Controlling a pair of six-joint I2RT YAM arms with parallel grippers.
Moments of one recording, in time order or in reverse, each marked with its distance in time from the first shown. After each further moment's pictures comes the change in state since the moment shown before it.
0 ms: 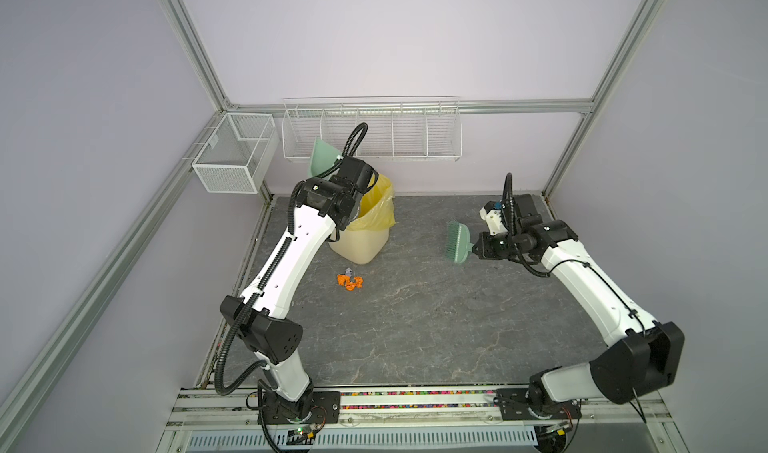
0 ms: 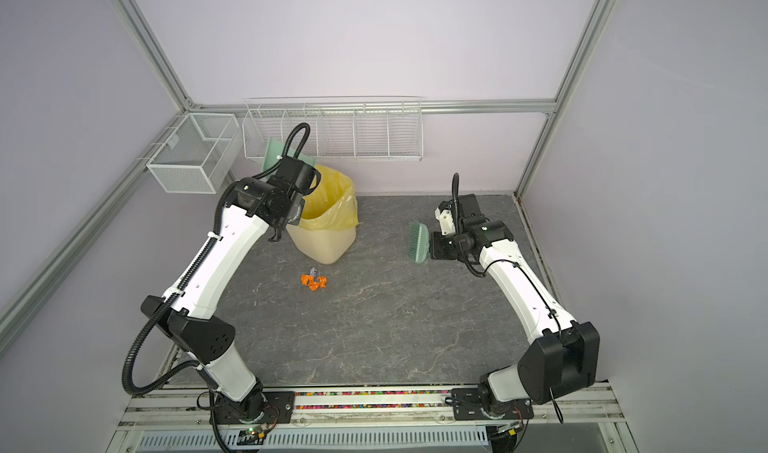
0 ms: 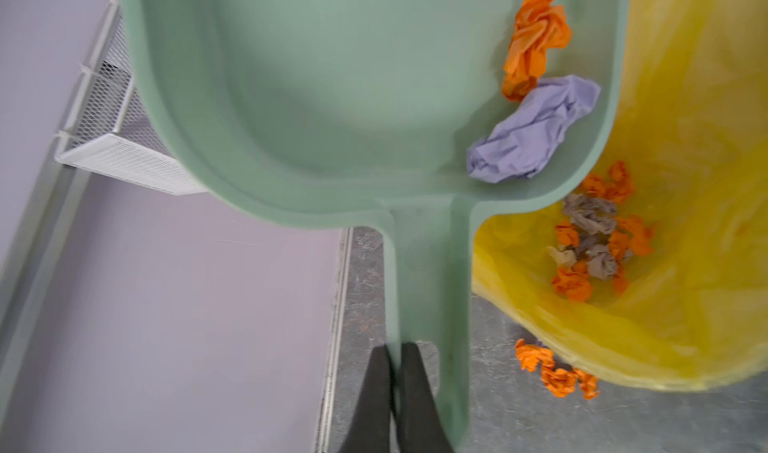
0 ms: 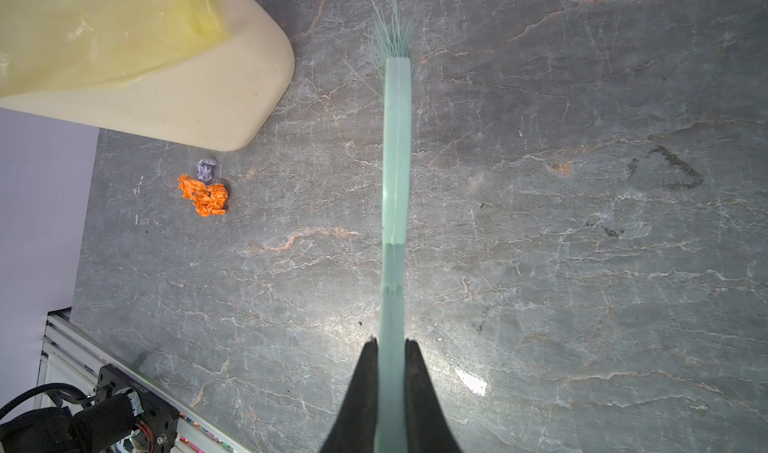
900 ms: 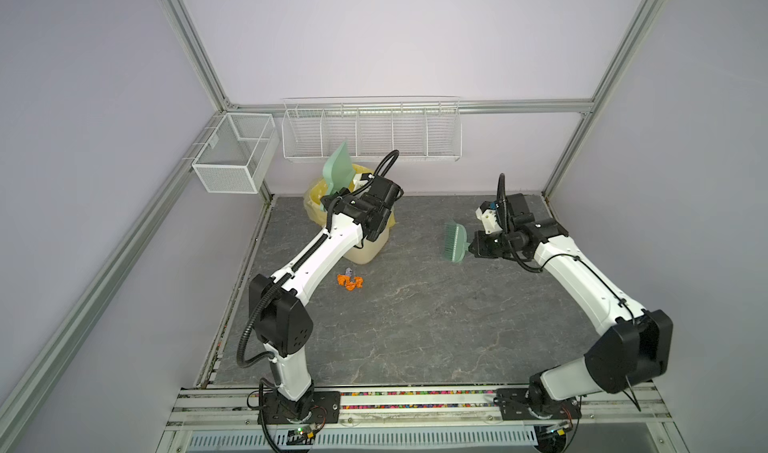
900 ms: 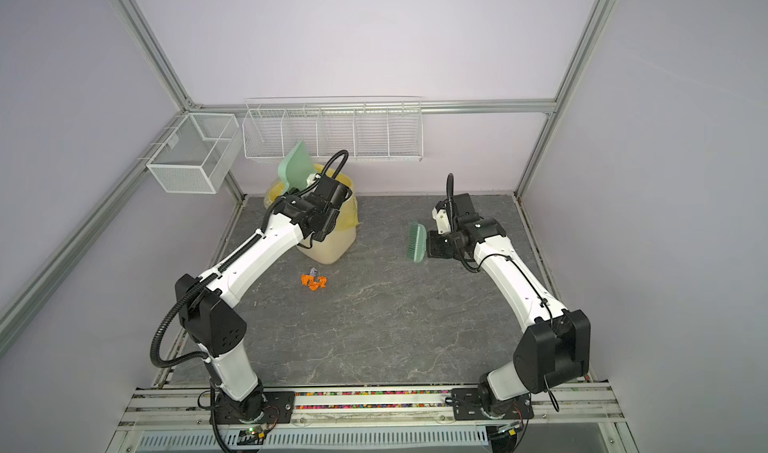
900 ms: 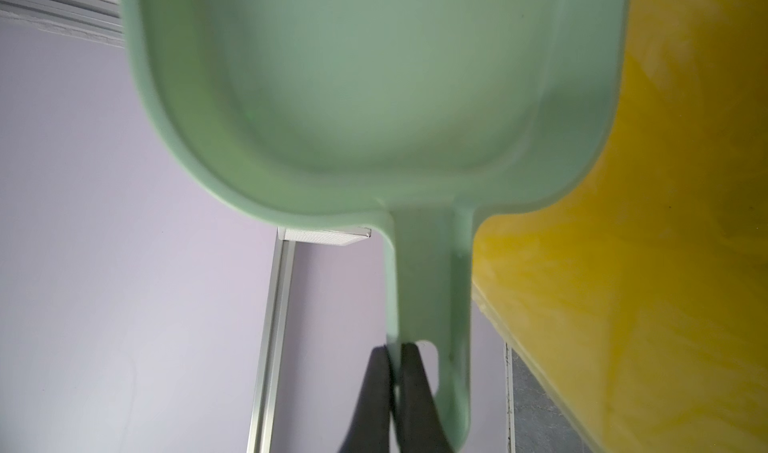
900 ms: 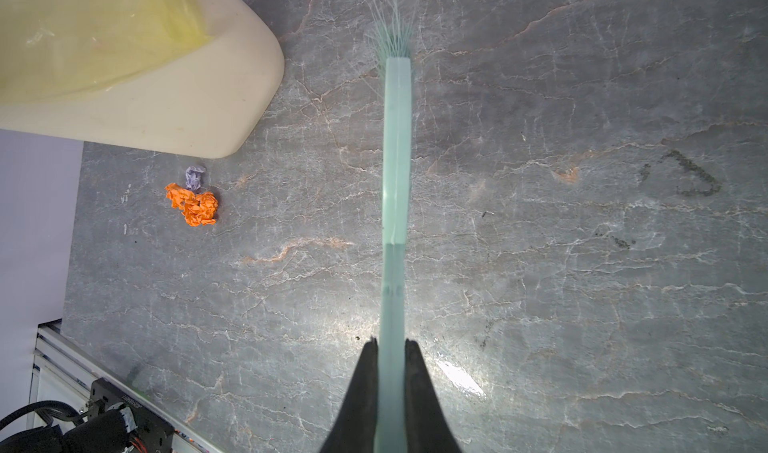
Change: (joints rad) left arm -0.085 0.075 -0.219 0.338 -0.506 0.439; right arm 0.013 0.049 0.009 0.034 0.011 0.019
